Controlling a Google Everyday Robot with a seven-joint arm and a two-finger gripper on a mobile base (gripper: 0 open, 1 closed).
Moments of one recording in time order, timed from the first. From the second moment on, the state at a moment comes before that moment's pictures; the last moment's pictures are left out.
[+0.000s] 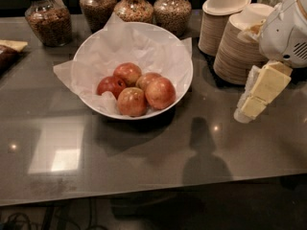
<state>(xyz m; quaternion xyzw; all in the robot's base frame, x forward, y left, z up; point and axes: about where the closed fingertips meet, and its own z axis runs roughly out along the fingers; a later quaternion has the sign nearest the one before) 0.456 -0.170 0.976 -0.61 0.75 0.04 0.25</state>
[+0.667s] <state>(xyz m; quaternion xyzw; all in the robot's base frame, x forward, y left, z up) 0.460 -0.112 0.977 -0.59 0.73 0.12 0.32</state>
